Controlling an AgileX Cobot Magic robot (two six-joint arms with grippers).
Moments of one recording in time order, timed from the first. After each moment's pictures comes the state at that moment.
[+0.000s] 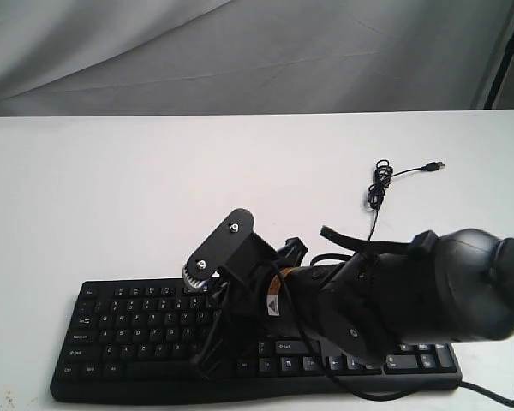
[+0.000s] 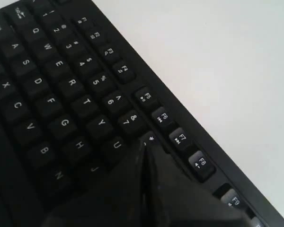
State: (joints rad) left arm -0.18 0.00 0.00 0.04 0.26 -0.02; right arm 0.88 1.86 -0.82 0.08 -0.16 -0.17
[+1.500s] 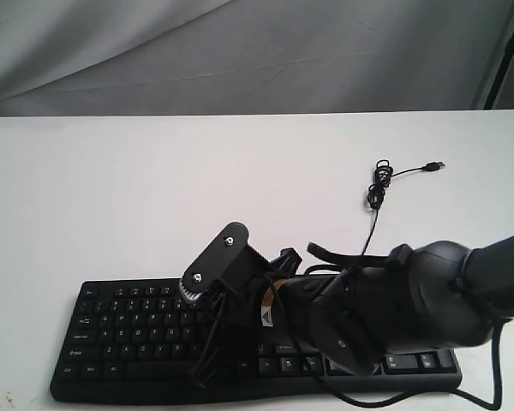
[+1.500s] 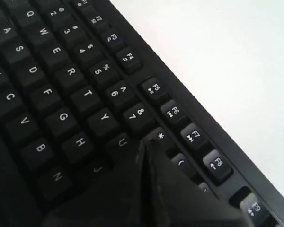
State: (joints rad) left arm -0.18 0.00 0.00 0.04 0.26 -0.02; right arm 0.90 1.91 -0.82 0.08 -0.21 -0.17
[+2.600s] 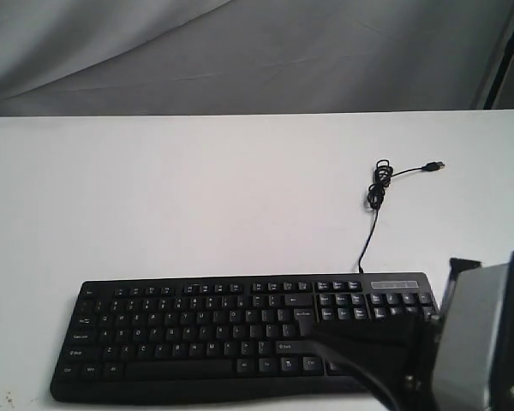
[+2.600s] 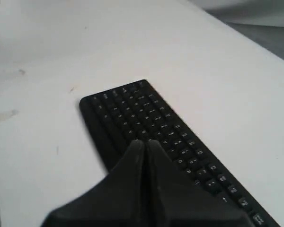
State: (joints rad) left arm -0.18 0.00 0.00 0.04 0.26 -0.02; right arm 1.01 0.91 -0.30 0.06 -0.12 -0.17
